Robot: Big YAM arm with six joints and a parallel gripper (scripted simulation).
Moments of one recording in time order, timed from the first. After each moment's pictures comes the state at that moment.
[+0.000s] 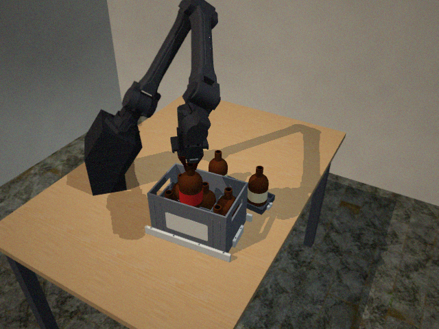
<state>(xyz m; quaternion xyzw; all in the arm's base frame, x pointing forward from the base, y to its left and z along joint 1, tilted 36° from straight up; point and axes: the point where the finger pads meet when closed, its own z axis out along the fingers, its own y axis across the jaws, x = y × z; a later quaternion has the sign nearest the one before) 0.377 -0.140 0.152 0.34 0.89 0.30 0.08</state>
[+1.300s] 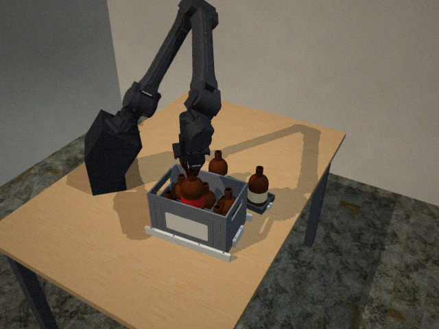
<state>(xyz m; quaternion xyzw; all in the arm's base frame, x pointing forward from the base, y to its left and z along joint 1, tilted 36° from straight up) 0.385 -0.123 0.136 0.33 0.89 0.30 0.09</state>
